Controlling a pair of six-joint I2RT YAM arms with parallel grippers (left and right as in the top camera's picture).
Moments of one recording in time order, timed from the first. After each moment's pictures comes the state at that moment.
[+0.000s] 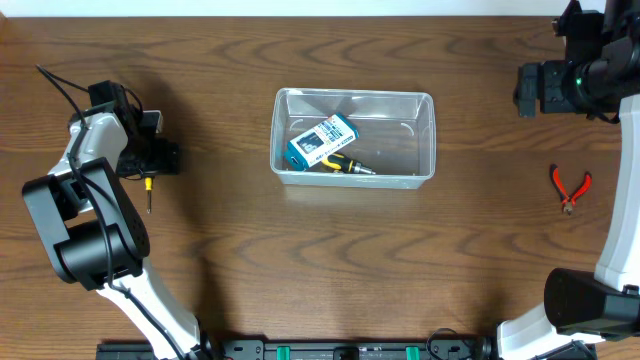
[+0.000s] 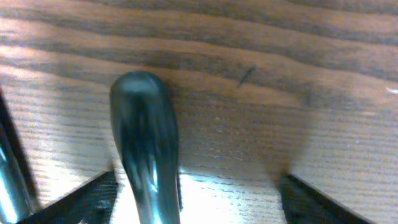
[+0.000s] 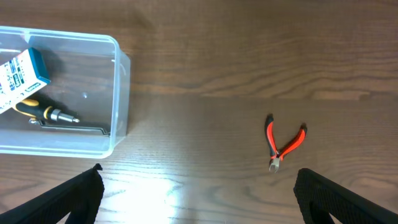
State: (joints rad) left arm 0.34 2.07 1.40 -0.78 0.04 0.29; right arm -0.11 1.75 2.16 -1.56 -0.03 -0.11
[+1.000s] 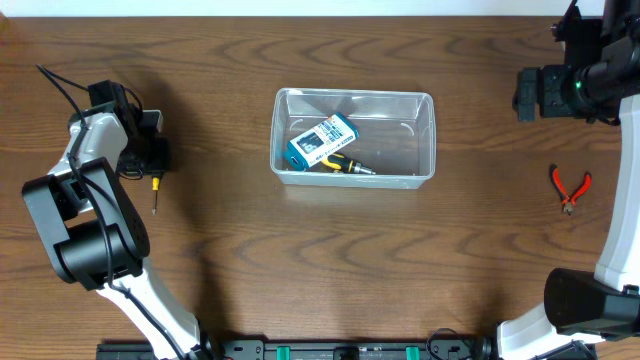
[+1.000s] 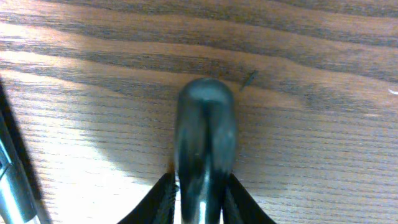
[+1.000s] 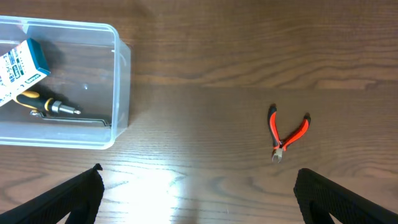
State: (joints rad) left arm 0.34 2.07 1.40 -0.77 0.04 0.30; right arm -0.11 1.75 2.16 -1.59 -0.03 -0.10
